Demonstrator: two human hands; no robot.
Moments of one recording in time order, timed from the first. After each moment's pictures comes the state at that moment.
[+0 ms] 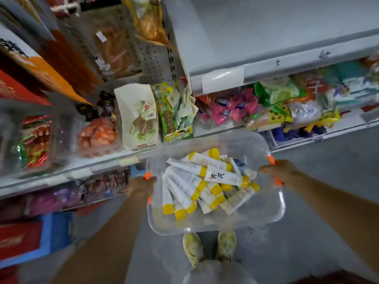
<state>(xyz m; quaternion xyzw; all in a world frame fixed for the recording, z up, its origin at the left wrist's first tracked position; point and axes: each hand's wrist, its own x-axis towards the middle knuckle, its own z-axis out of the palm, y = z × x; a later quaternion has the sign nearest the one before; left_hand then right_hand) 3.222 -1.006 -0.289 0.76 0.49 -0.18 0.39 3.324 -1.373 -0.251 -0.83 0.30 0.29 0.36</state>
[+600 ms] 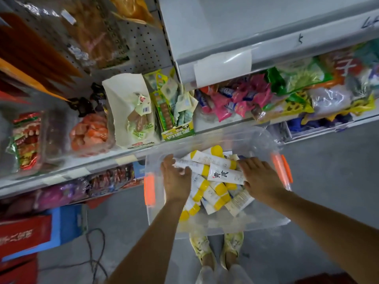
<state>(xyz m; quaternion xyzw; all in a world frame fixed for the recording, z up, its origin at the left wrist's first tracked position) 3.262 -1.106 -0.316 0.80 0.38 -0.01 0.46 3.314 -1.338 -0.330 -0.96 -0.27 0.11 0.00</state>
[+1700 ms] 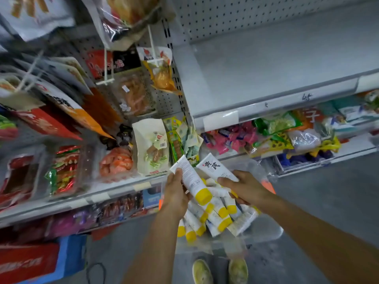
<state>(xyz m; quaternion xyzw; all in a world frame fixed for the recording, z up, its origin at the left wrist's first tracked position) 3.266 -1.095 -0.170 0.43 0.44 -0.05 0.78 3.306 -1.282 -0.151 -0.75 0.07 0.35 0.56</state>
